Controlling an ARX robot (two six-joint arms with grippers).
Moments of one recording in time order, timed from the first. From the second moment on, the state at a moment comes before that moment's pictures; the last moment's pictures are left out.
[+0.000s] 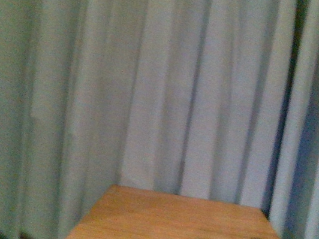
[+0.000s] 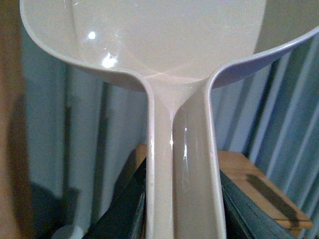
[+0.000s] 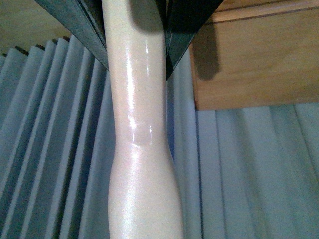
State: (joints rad) left arm 0.21 0.28 0.32 0.24 0.46 -0.23; right arm 0.39 0.41 0.30 0.24 0.55 -0.08
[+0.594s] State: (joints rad) left arm 0.21 0.28 0.32 0.24 0.45 -0.24; right arm 0.40 0.41 0.30 0.24 0.53 -0.08
